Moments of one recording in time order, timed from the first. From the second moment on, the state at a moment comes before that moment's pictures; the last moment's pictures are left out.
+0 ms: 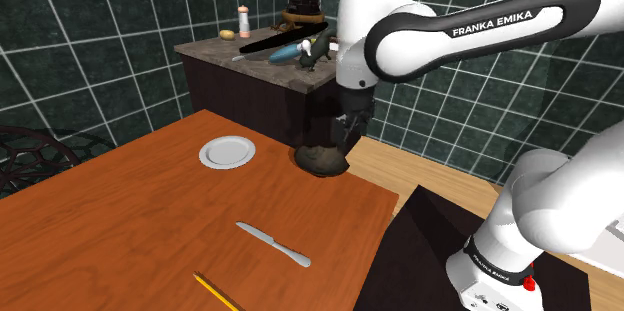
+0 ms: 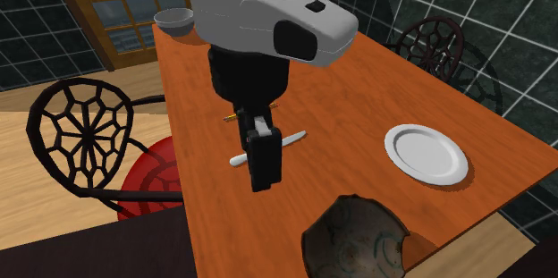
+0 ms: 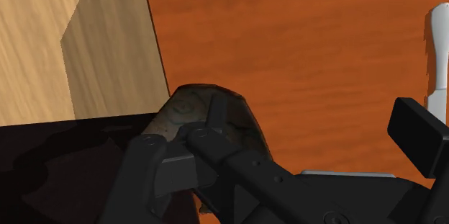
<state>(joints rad) 0.10 -0.41 0.20 -2.37 0.02 1.87 0.27</state>
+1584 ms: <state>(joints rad) 0.25 0.38 0.34 -2.03 -0.01 2.22 0.47</state>
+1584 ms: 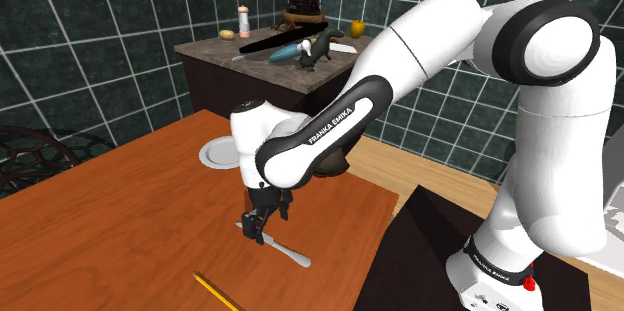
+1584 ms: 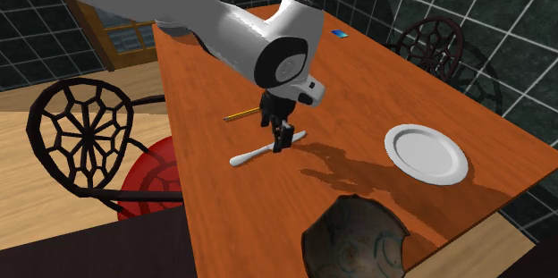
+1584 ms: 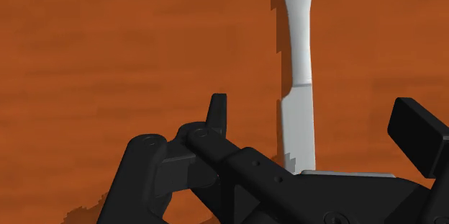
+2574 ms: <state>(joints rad) 0.27 0.44 0.34 -2.05 -0.03 2.31 0.49</state>
